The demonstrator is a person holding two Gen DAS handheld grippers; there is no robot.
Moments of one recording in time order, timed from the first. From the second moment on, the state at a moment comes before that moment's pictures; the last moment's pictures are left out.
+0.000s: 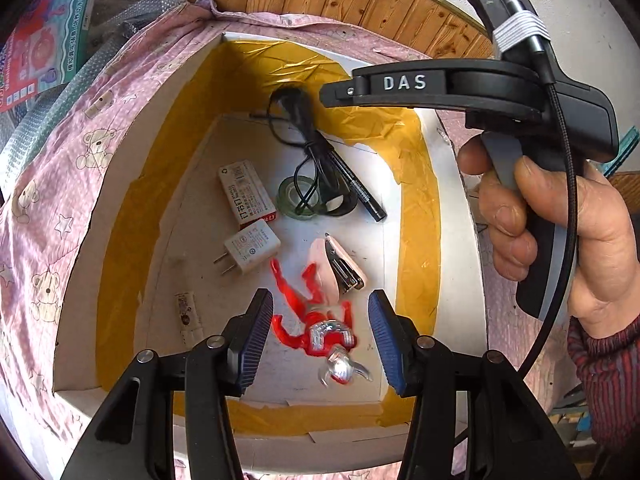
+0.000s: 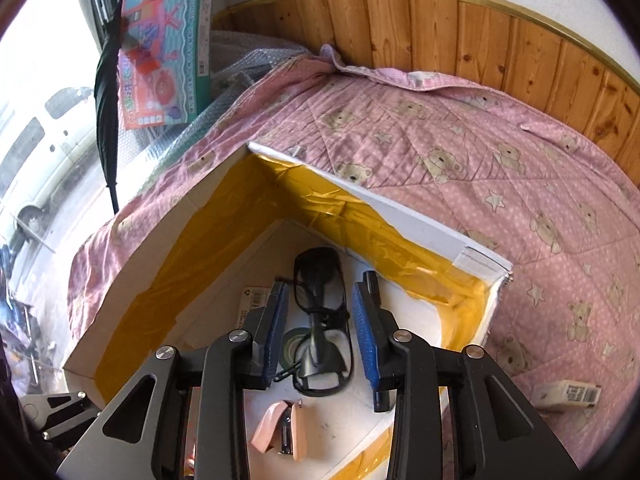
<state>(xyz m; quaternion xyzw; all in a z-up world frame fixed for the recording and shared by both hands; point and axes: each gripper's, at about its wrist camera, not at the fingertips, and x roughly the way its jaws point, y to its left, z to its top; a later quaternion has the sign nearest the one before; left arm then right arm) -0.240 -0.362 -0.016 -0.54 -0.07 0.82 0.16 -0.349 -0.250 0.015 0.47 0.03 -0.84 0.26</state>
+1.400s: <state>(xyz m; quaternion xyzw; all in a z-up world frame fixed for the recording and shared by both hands) -0.113 -0.287 0.070 -0.45 -0.01 0.88 0.14 -0.140 -0.067 0.015 0.44 -0.22 -0.83 0.24</state>
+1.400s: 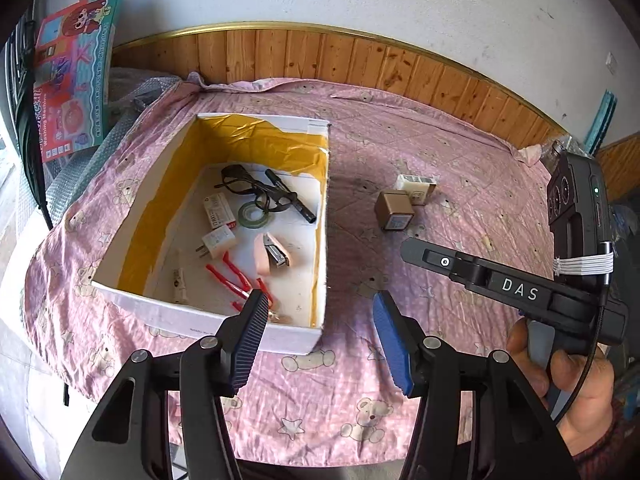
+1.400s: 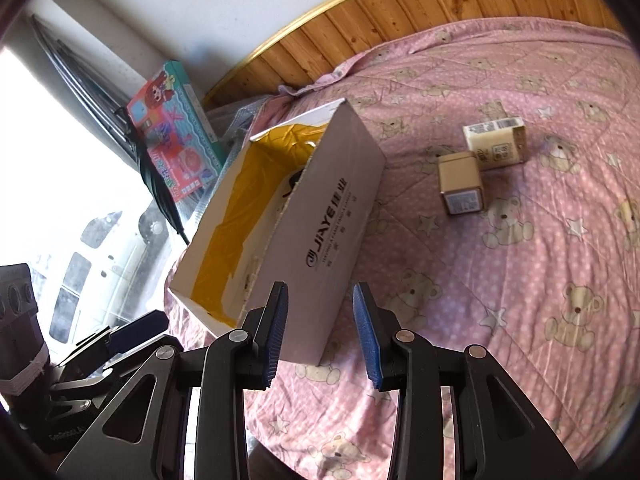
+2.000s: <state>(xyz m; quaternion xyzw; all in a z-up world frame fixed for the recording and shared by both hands) -0.152 -0.173 0.022 -0.49 -0.02 0.85 0.22 -0.156 0.046 -0.001 0.44 -0.22 -0.86 0.14</state>
